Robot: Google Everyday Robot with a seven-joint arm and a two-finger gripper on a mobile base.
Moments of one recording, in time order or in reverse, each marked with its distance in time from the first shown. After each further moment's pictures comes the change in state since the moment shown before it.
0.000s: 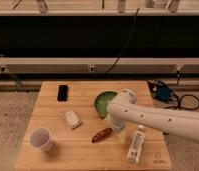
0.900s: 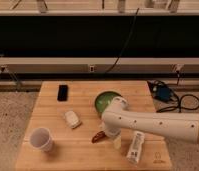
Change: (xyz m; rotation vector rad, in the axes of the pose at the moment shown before) arm -0.025 0.002 0.039 -0.016 -0.017 -0.082
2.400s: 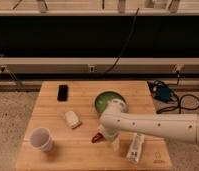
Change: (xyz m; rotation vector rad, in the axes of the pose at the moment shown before) arm -0.012 0.000 0.005 0.003 -0.015 -0.032
